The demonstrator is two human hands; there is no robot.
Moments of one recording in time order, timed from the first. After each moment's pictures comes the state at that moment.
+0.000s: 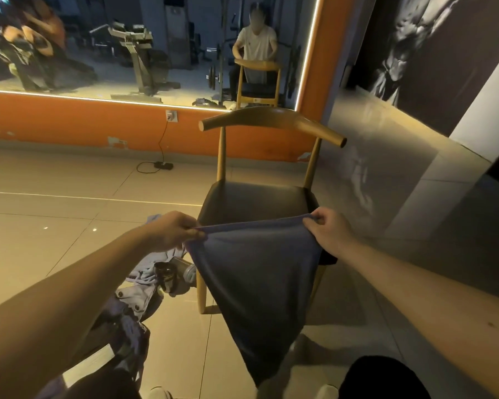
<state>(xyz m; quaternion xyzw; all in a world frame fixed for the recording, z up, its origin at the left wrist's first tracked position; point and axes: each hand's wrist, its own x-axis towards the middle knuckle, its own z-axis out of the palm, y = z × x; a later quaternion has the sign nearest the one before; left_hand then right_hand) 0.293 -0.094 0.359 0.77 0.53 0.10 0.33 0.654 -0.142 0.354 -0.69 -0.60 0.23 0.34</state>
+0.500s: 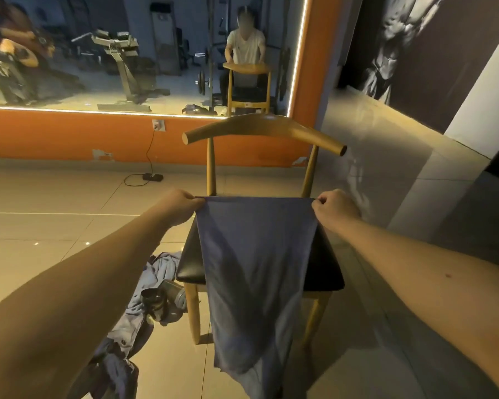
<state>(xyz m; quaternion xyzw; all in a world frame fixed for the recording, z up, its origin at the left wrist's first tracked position) 0.348 0.047 0.372 0.65 0.64 0.21 0.34 0.701 -0.001 0.355 -0.79 -0.55 0.10 0.25</state>
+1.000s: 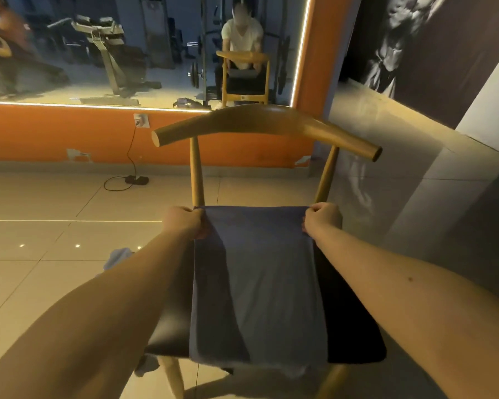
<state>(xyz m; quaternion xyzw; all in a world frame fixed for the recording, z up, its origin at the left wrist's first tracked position) 0.412 0.221 0.257 0.46 0.69 0.36 0.43 0.715 0.202 0.233 -0.80 -0.32 0.22 0.45</state>
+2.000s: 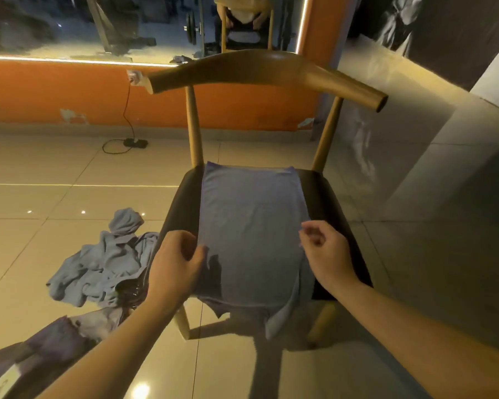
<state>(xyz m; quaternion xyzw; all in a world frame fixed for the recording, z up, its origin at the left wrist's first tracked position) 0.393 0.032 0.183 0.62 0.66 0.33 0.26 0.682 0.008 0.189 -0.68 -0.52 0.25 0.46</state>
